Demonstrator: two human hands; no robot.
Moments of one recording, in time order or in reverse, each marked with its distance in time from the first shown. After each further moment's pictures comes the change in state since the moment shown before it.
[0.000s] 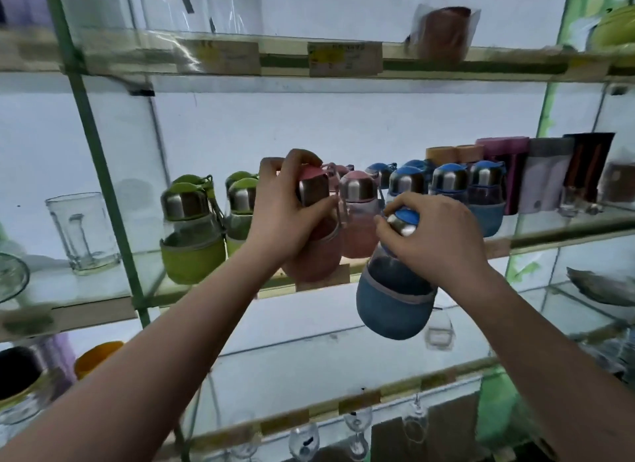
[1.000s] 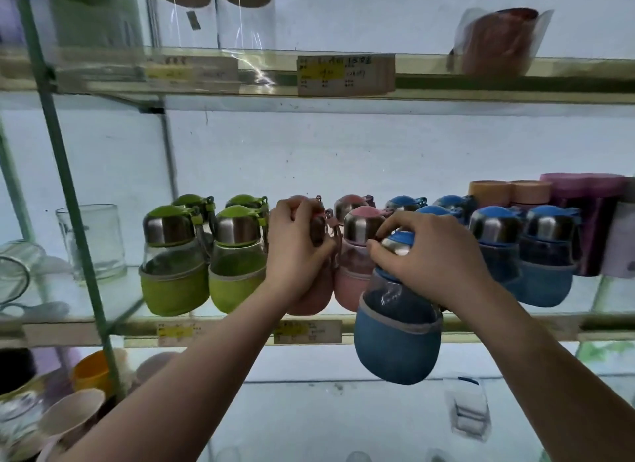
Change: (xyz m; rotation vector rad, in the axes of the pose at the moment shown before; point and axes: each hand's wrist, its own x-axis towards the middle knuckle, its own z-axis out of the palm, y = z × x) left_hand 0.033 -0.055 0.092 0.296 0.114 -0.138; right_hand 0.080 0.050 0.033 0.135 -0.241 -0.138
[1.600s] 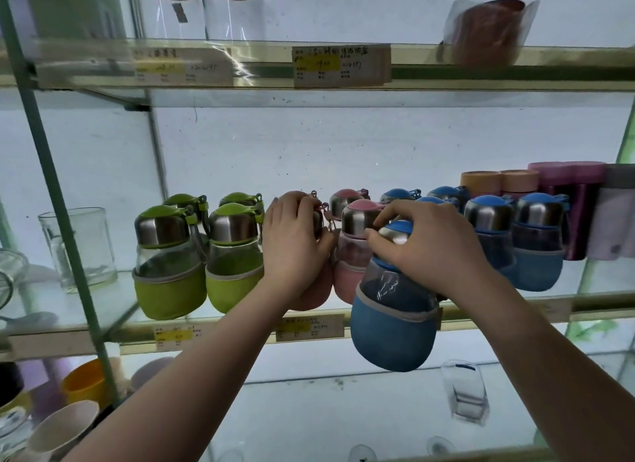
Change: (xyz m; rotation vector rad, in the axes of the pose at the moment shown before) left_hand 0.004 -0.005 0.002 0.234 0.019 0.136; right_hand -0.001 -0.008 0.000 0.023 0.027 0.032
